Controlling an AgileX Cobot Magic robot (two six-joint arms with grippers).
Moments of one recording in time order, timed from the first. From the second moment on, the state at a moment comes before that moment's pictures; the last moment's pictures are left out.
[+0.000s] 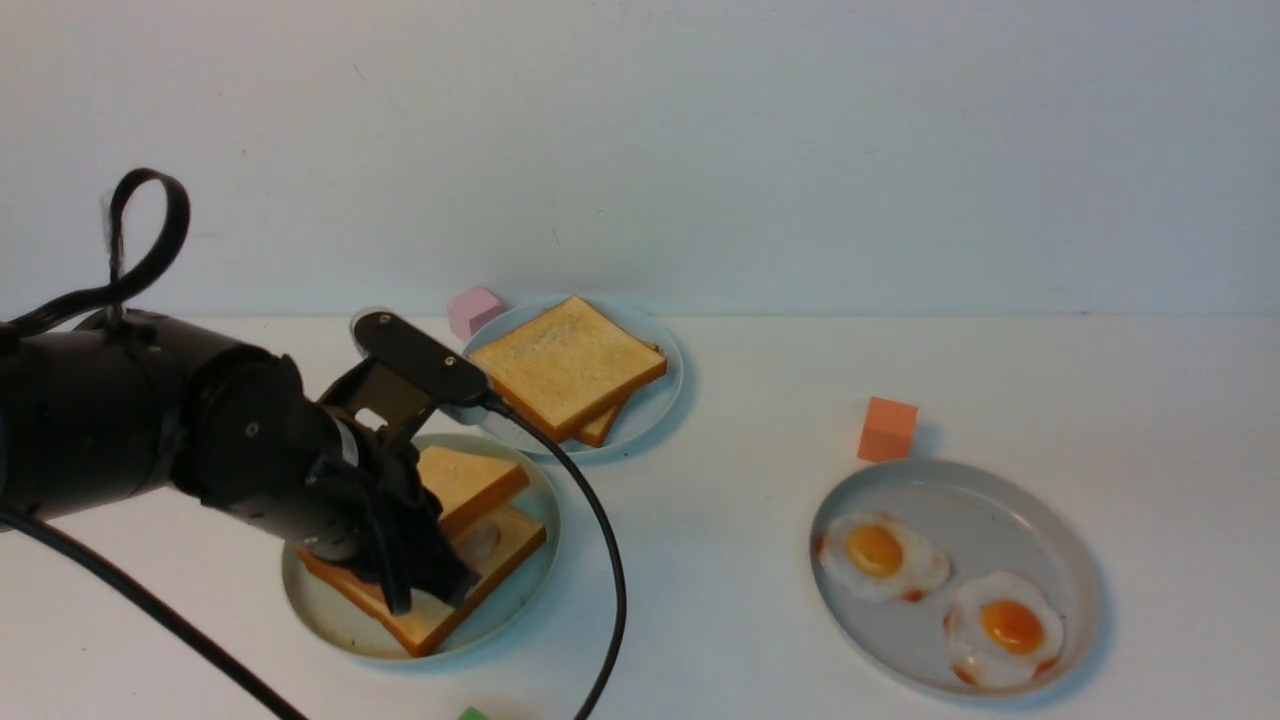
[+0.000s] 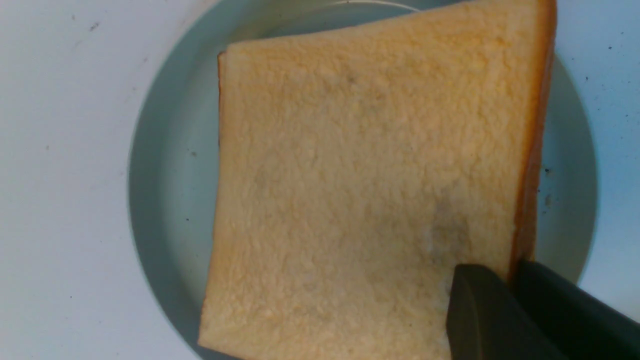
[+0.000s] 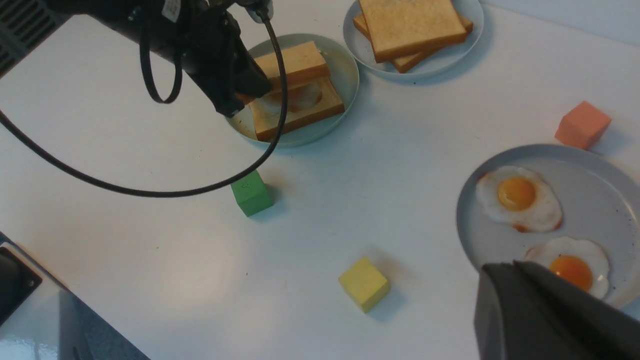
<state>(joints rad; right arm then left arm) 0.84 0.71 -1.08 -0.09 1.06 0.27 -0.39 1.58 -0.92 0.02 0.44 0.24</state>
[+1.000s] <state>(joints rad) 0.84 0.71 -1.08 -0.07 1.06 0.26 -0.39 0.66 -0.74 -0.29 0.58 0.24</state>
